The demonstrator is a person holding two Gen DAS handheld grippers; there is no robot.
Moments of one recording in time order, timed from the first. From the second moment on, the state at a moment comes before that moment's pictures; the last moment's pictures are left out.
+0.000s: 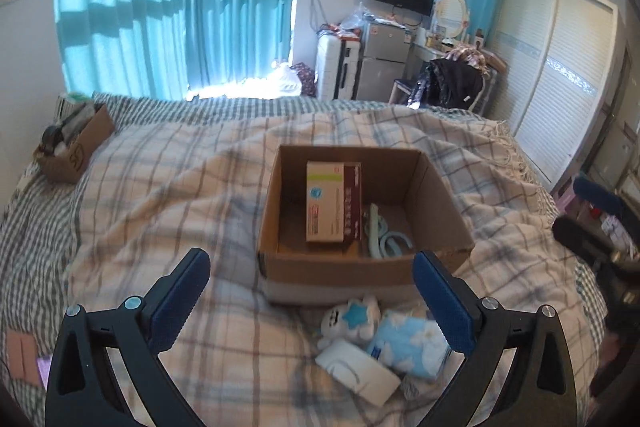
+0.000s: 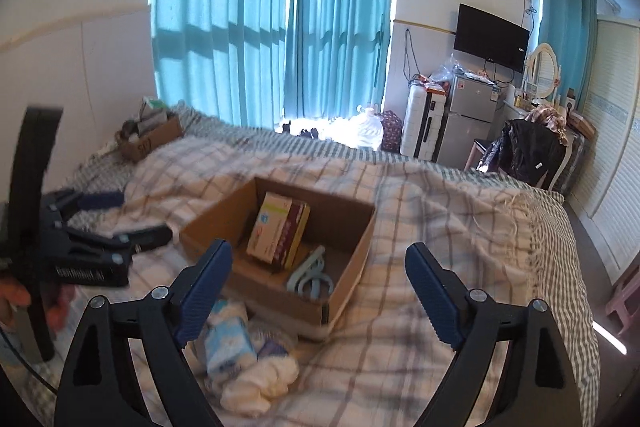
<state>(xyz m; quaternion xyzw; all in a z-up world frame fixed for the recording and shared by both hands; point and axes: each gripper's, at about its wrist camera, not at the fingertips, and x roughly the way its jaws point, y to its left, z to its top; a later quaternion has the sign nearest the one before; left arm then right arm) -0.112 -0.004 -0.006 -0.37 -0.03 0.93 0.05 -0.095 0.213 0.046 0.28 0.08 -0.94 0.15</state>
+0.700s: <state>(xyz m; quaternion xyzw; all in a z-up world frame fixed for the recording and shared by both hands) -0.081 0.039 -0.118 -0.46 -0.03 0.88 0.11 -0.095 0.219 -0.039 0.34 0.06 -0.93 0.12</state>
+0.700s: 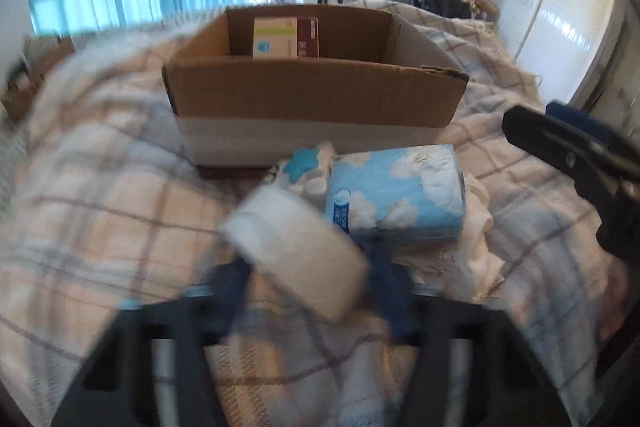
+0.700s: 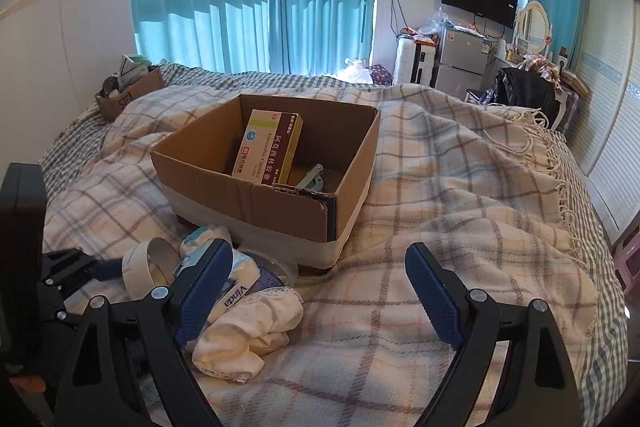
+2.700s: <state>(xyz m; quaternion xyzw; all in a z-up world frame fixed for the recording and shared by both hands) -0.243 0.043 -0.020 -0.41 -0.01 0.89 0.20 -0.243 0.173 0.035 0.34 0.11 -0.91 0.20</state>
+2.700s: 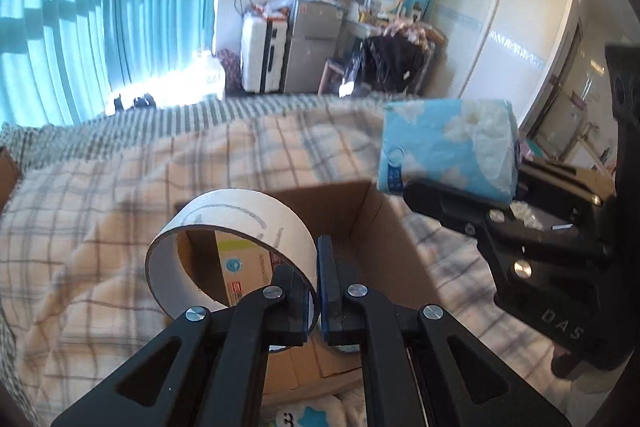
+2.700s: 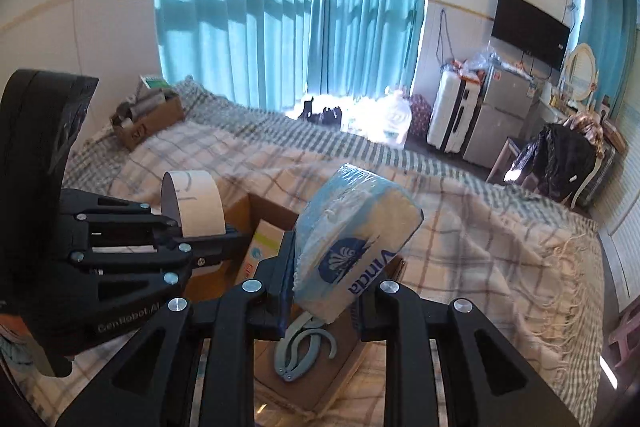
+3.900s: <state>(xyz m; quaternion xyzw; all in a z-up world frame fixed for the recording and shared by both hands) -0.115 0.011 0.062 -0.33 0.02 0.93 0.15 -0.120 0.213 0.135 0.26 0.10 -0.95 0.16</state>
